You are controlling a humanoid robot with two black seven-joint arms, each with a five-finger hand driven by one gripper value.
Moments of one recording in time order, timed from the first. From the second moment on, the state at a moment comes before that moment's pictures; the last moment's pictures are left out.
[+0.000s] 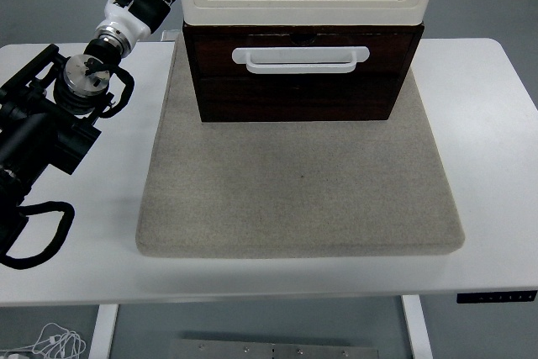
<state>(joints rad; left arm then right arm) -0.99 0.15 -1.02 -0.48 -0.12 -0.23 -0.06 -0.04 0.00 0.13 0.15 -0.15 0.22 -0.01</state>
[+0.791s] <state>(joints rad) -1.02 0.20 -1.03 -0.47 -0.14 -0.24 -0.05 -0.04 0.00 0.13 0.15 -0.15 0.22 -0.01</state>
